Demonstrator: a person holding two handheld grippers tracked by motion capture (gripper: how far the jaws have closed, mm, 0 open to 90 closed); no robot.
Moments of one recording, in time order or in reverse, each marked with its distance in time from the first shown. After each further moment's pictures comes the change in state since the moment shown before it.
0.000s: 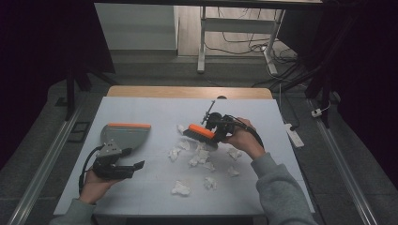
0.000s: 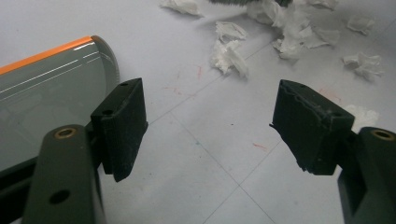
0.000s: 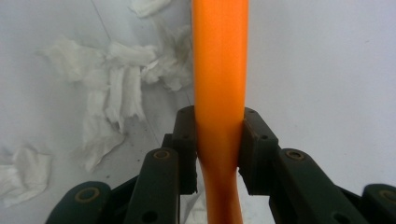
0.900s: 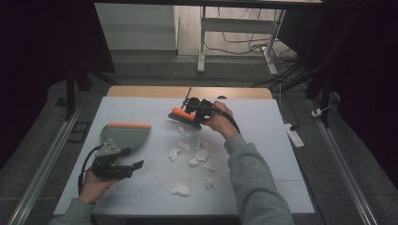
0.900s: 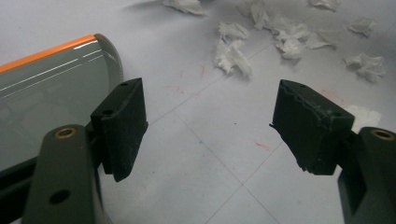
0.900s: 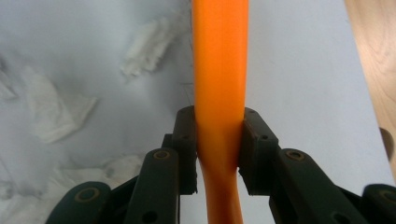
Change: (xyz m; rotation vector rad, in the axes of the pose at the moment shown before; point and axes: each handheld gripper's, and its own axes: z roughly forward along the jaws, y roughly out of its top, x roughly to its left) left arm 0.004 -0.003 0.001 0.002 0.001 -0.010; right arm -0.036 0.084 0.043 -0.014 -0.102 -0.087
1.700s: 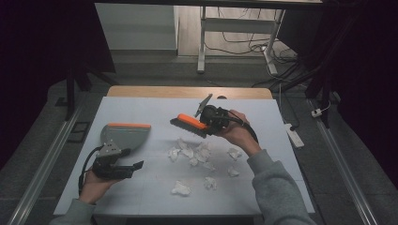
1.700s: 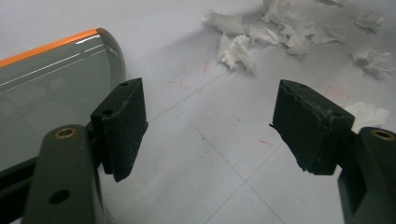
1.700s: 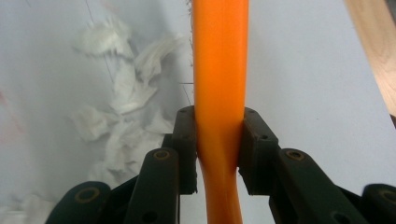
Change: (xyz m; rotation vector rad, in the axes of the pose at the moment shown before) left arm 0.000 -0.002 0.000 0.004 0.015 -0.009; right arm 0.038 -0.058 -0.074 -0.188 0.060 0.030
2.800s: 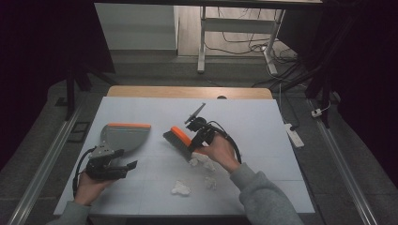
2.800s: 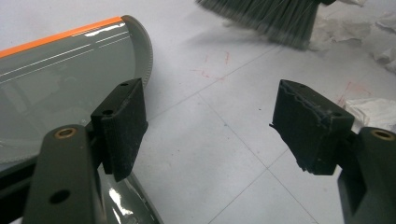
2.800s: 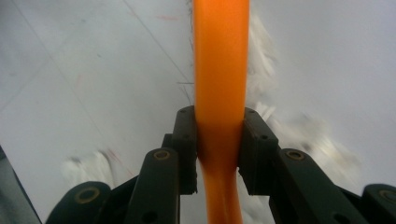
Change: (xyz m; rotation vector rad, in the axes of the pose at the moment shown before) left arm 0.010 -0.012 -0.004 -0.005 0.029 -0.025; right arm 0.033 0.004 0.050 0.119 0.251 0.470
